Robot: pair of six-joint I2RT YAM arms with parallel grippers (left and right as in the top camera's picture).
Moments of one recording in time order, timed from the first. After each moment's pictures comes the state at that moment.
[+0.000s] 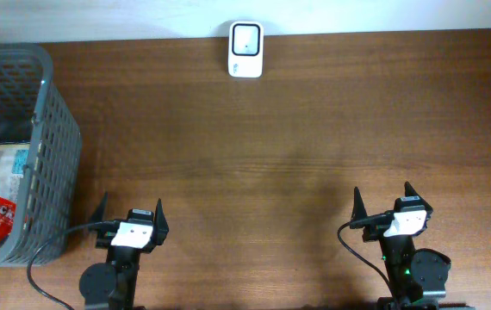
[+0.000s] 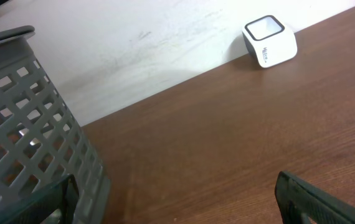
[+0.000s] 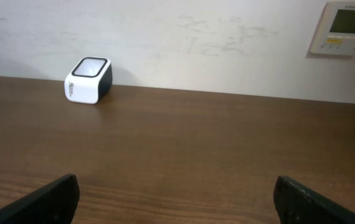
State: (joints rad) left arm 0.07 0.01 0.04 -0.13 0.10 0.41; right arm -0.02 0.01 0.01 -0.07 -0.07 -0.05
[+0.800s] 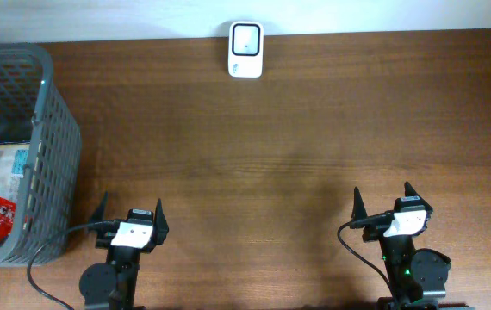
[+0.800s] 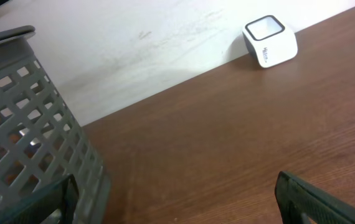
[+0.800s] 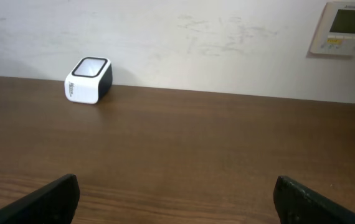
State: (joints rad) left arm 0.07 0.01 0.04 -0.13 0.09 0.41; right arm -0.02 0.01 0.01 -0.07 -0.07 -0.05
